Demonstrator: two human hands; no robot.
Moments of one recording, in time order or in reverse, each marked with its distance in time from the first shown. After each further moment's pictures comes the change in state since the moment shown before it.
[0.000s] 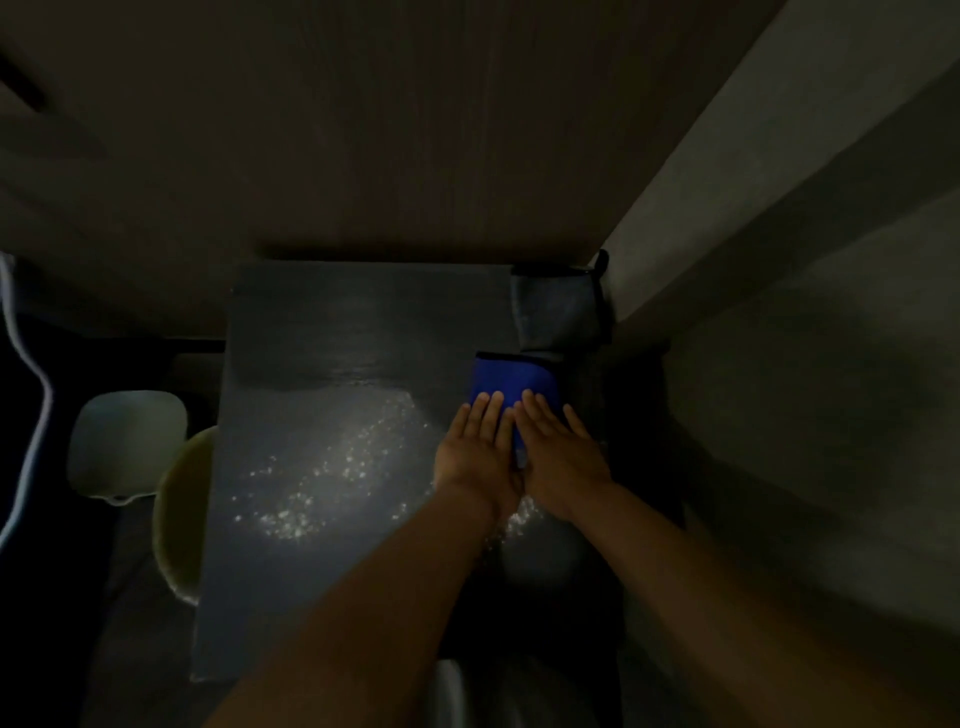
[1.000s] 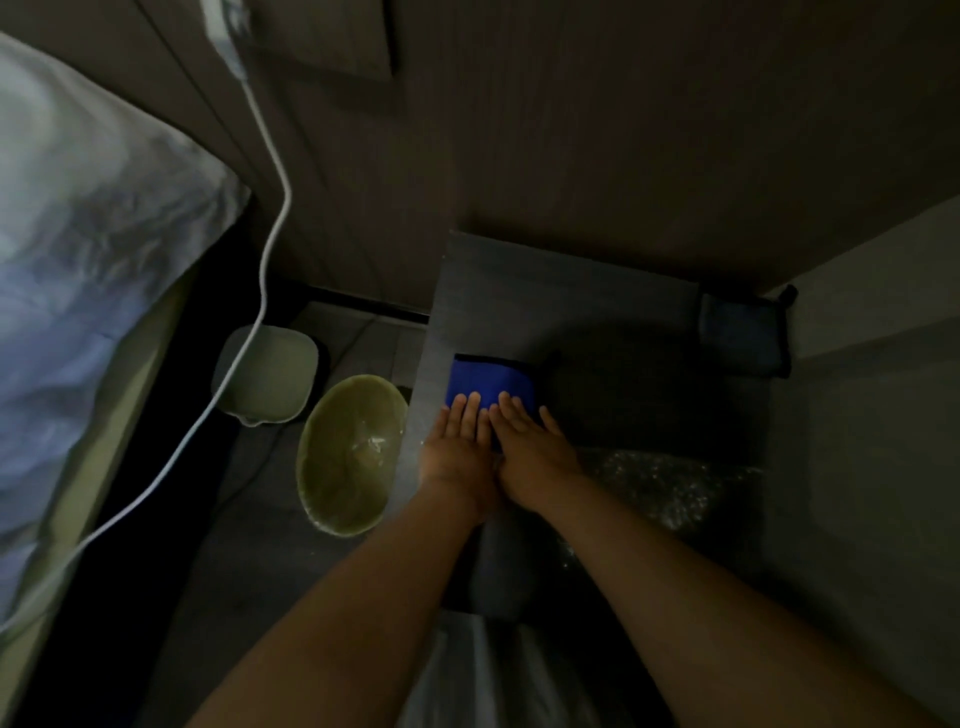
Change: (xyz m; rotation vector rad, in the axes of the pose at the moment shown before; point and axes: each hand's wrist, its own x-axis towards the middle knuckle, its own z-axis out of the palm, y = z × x) left_hand -0.101 -0.165 0.067 -0.168 -0.040 -0.246; right_hand 0.026 -0.216 -0.004 -0.112 -0.099 -0.167
